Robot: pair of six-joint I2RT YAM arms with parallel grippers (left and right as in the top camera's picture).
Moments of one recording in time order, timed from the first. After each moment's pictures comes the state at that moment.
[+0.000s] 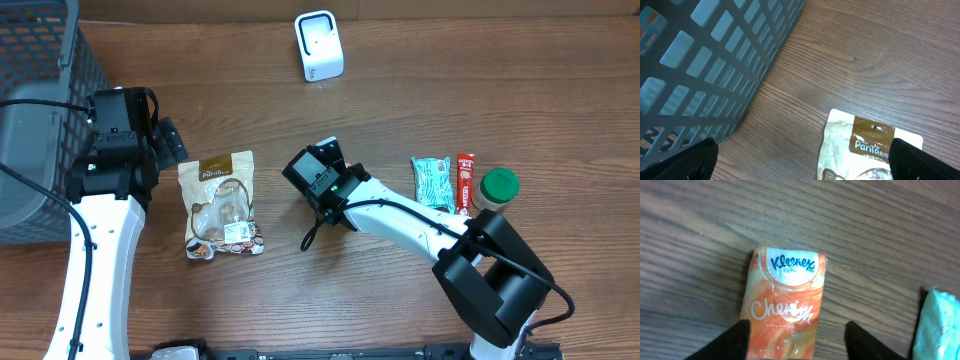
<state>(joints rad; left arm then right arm) 0.07 1.36 1.21 -0.80 -0.35 -0.31 0.81 1.92 1.25 -0.64 0.48 0.38</state>
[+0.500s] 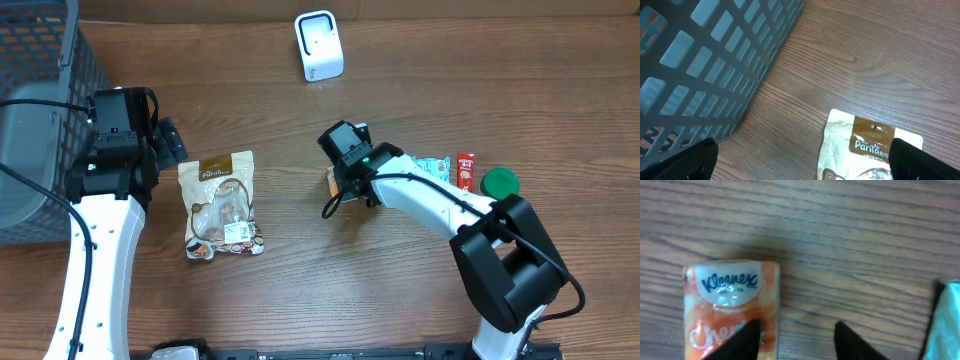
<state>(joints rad) 0.07 1.36 1.21 -0.80 -0.35 -0.31 0.62 1.92 1.25 -0.64 0.26 0.37</state>
